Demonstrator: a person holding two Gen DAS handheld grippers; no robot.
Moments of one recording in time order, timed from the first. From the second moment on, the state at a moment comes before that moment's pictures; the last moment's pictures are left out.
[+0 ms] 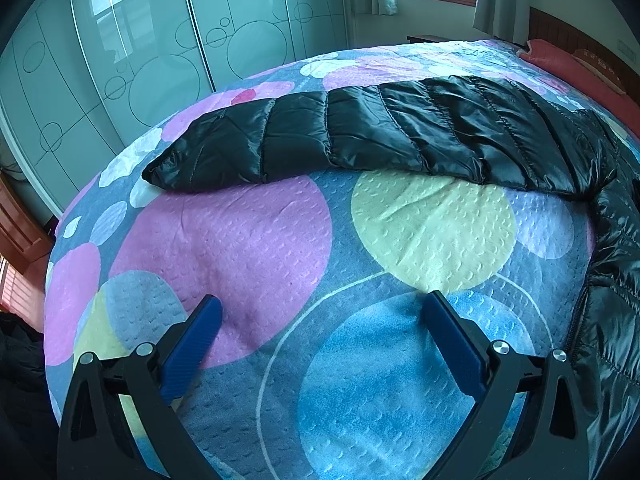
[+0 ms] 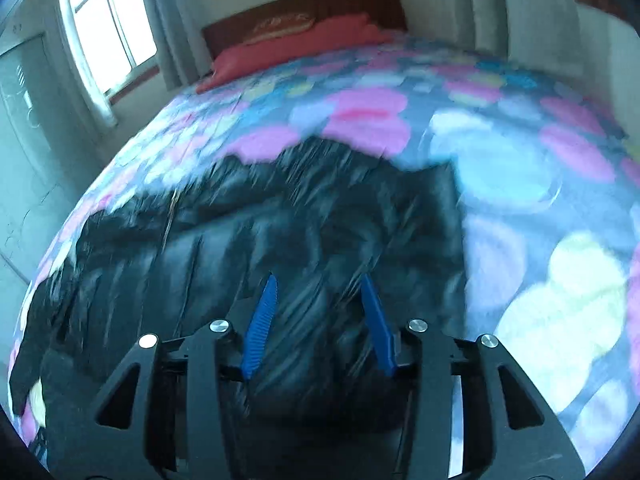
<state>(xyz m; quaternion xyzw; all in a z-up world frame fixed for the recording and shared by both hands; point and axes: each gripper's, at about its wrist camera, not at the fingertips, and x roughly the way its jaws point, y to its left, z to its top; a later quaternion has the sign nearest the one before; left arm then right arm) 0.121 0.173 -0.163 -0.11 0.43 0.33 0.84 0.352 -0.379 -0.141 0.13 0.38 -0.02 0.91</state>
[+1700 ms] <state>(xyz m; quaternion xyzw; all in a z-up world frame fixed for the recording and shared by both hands) 0.119 0.347 -0.154 -0.42 0.24 0.33 0.81 0.322 -0.349 -0.165 0.11 0.38 0.01 0.92</state>
